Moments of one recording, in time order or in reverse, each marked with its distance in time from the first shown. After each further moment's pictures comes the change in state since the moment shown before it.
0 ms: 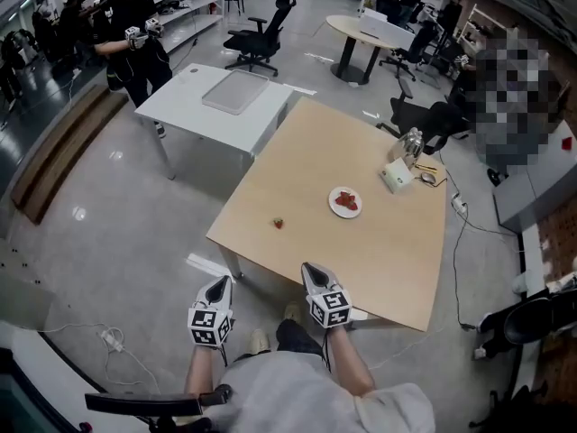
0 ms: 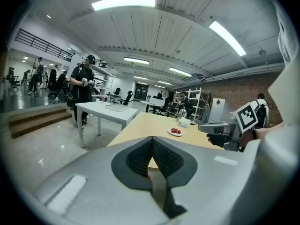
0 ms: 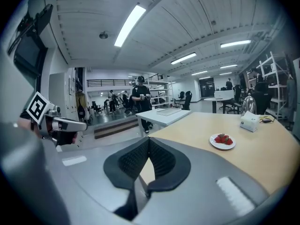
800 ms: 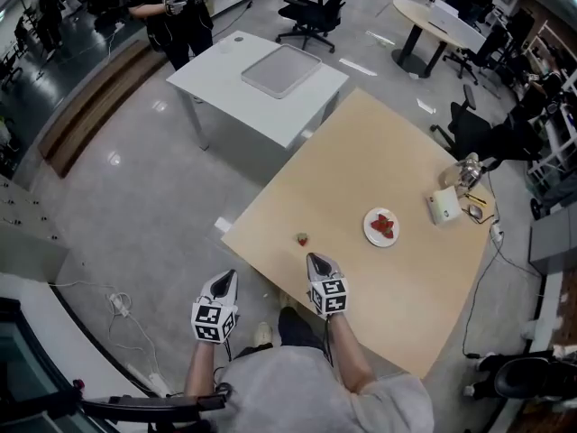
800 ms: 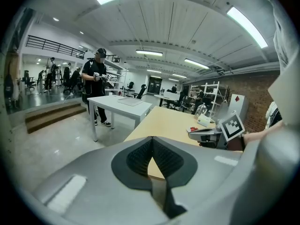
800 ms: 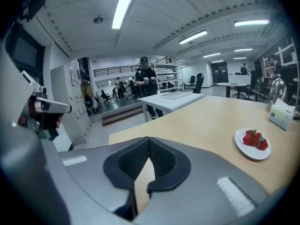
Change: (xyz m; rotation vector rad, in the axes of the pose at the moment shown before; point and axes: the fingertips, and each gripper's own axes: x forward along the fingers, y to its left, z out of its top) left arm 0.085 0.055 0.010 -0.061 0.085 0.176; right arm 0.171 -0.060 -0.035 -0.015 0.198 0.137
